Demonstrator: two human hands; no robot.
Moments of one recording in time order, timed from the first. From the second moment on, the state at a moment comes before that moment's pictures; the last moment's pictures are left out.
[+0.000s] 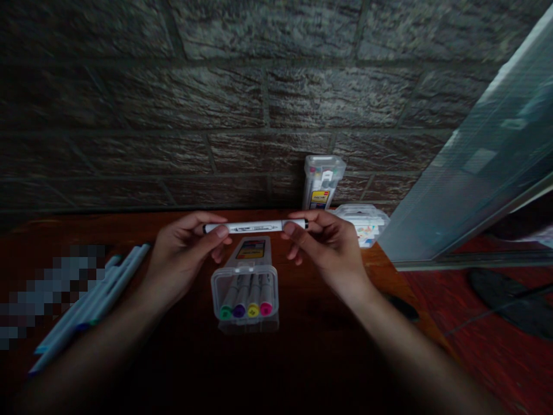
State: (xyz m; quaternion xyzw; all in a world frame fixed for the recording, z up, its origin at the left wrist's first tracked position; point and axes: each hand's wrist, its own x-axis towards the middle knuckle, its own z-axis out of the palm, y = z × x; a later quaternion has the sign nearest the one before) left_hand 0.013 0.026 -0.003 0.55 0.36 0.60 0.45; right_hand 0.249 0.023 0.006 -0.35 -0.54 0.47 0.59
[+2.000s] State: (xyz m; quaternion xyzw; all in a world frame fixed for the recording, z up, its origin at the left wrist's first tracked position) left_hand 0.012 0.025 -0.001 0.60 0.39 0.57 0.41; right_hand 0.250 0.023 0.004 -0.35 -0.56 0.47 0.59
